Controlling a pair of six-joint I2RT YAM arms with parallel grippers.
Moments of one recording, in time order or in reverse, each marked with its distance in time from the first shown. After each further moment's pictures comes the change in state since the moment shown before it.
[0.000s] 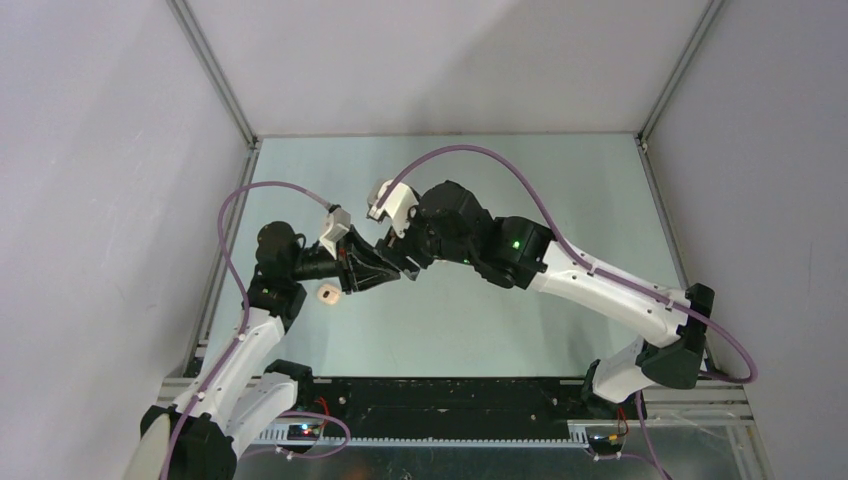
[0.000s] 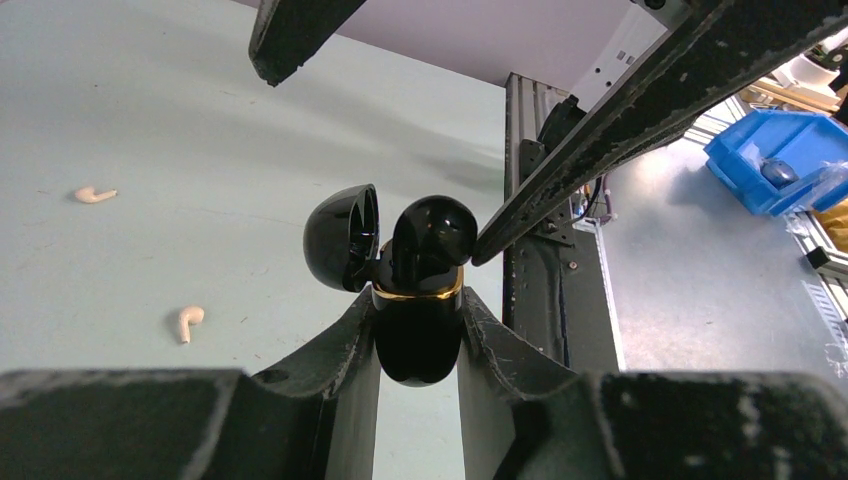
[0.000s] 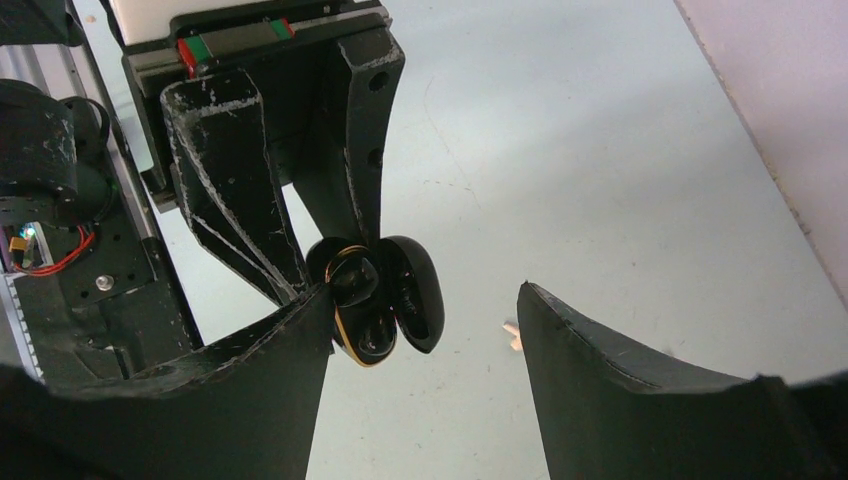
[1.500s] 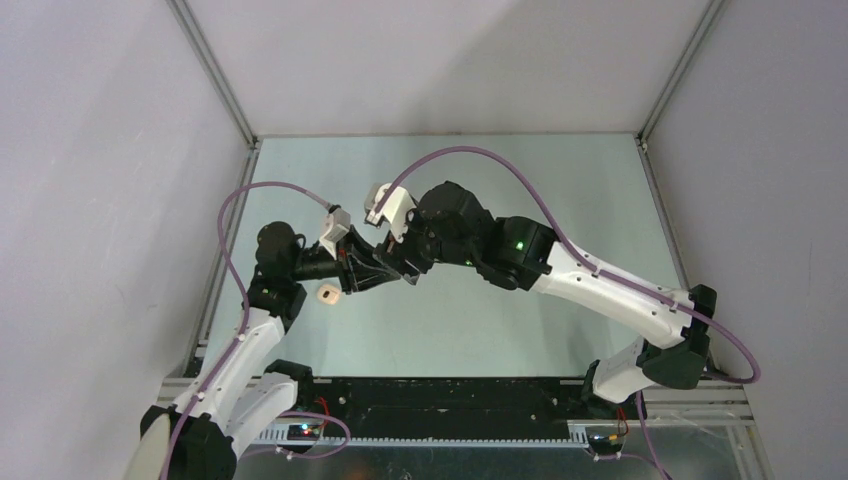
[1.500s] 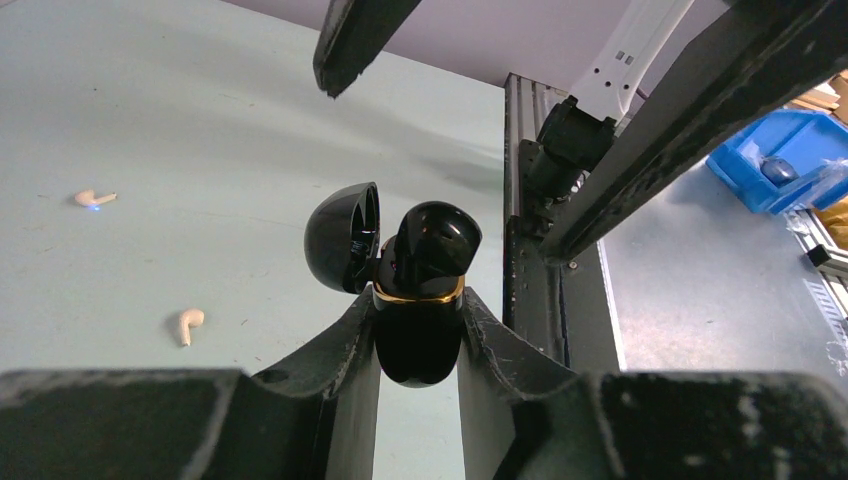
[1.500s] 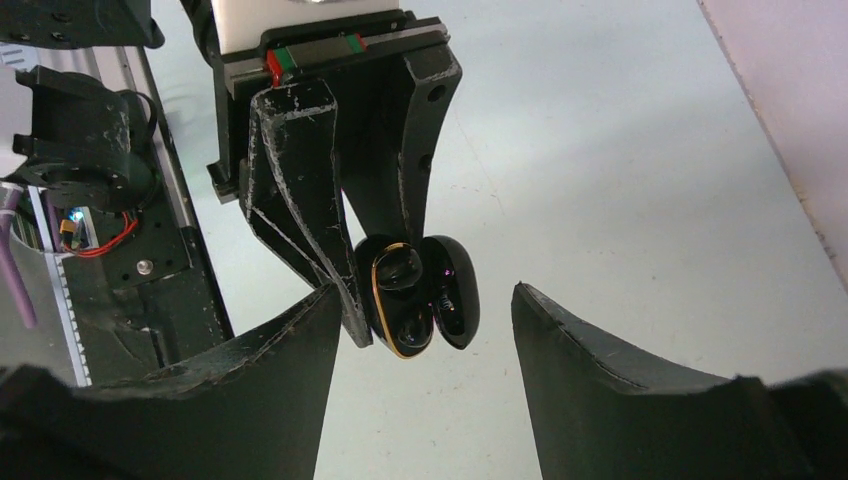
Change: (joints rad) left arm -0.001 0.000 0.000 0.007 0.001 0.000; right arm 0.024 -0.004 0.030 -0.041 -0.040 -0.006
